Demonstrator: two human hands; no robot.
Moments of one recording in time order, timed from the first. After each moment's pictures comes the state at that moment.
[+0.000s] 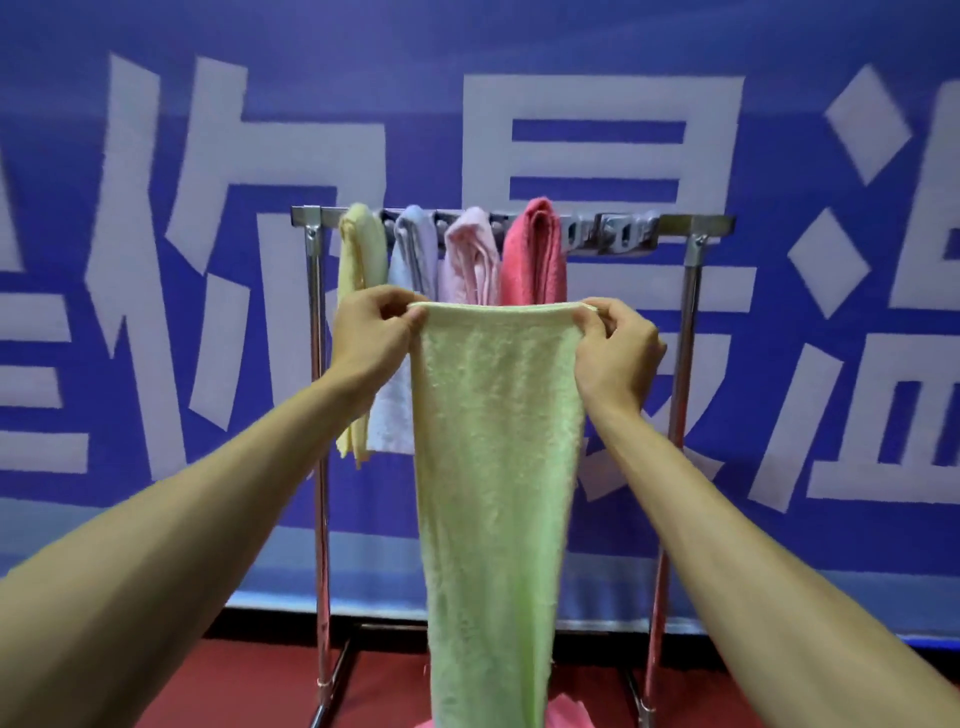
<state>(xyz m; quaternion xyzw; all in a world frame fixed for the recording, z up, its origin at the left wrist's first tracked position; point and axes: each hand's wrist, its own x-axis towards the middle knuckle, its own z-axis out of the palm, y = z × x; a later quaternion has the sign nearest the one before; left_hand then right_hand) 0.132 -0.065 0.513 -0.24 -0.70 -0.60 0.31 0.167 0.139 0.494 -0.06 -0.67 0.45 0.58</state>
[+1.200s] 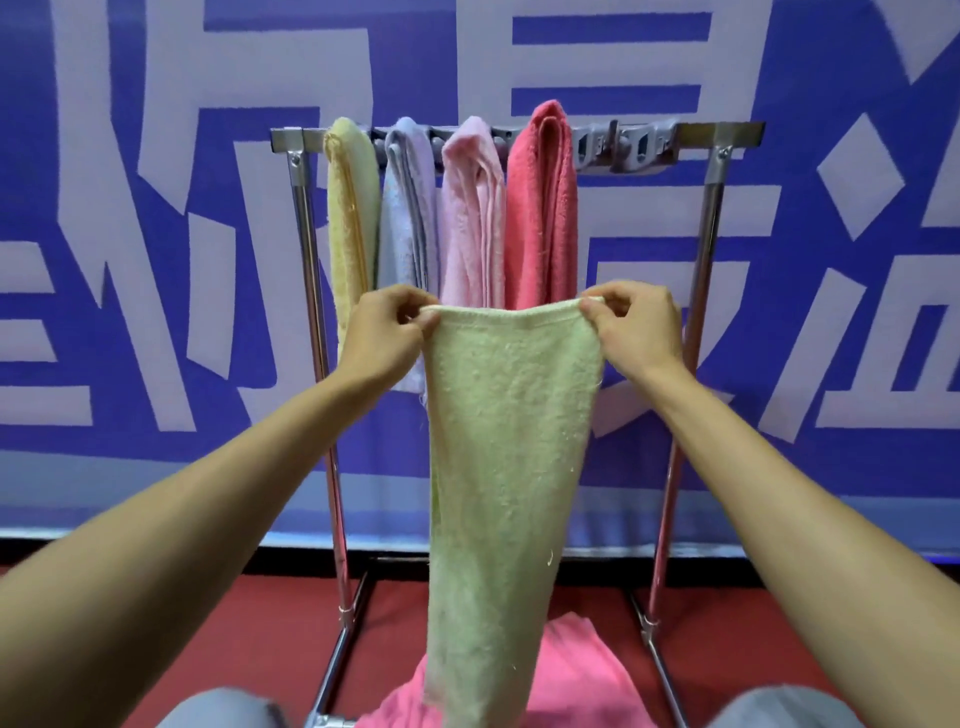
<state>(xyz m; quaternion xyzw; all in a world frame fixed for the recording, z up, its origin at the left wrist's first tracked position) 0.115 -0.064 0.455 -0.24 -0.77 -0.52 0.27 0.174 0.162 0.459 -0.02 -0.79 0.40 0.46</state>
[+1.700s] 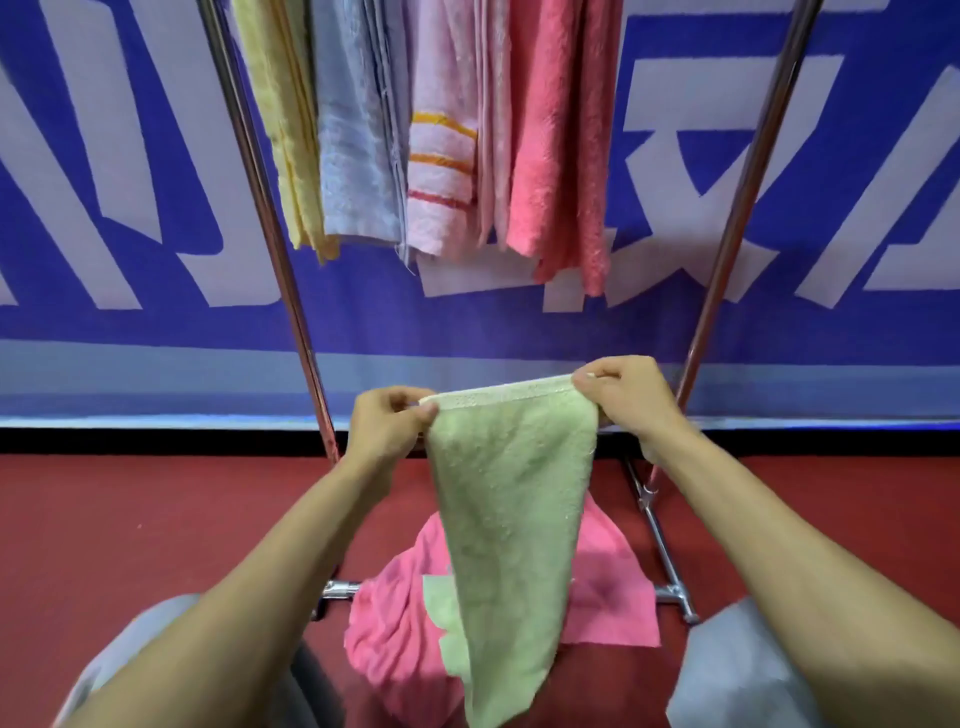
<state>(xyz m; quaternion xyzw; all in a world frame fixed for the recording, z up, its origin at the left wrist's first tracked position) 0.094 -0.052 0.234 -0.03 -0.76 -0.65 -0.01 0.137 0.184 0.244 -0.14 -0.84 0.48 0.19</state>
